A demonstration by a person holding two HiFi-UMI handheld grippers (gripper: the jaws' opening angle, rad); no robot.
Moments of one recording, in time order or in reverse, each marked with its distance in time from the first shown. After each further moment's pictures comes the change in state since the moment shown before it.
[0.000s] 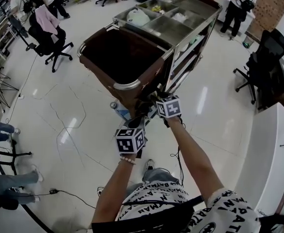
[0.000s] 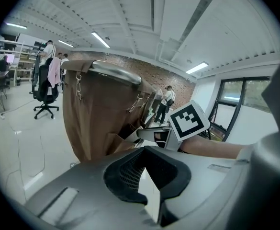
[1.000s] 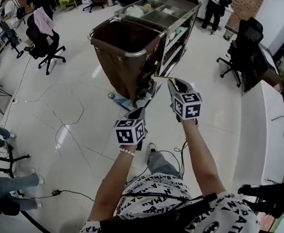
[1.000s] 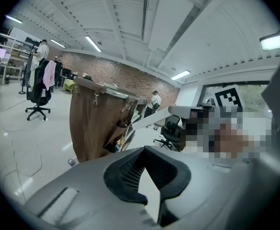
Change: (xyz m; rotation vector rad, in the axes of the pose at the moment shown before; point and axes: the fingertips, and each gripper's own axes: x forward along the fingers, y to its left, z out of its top) left arm -0.178 -0.019 -0.051 0.051 -0.059 -0.144; right arm -0.254 0.136 0.031 -0.075 -0.369 -0.291
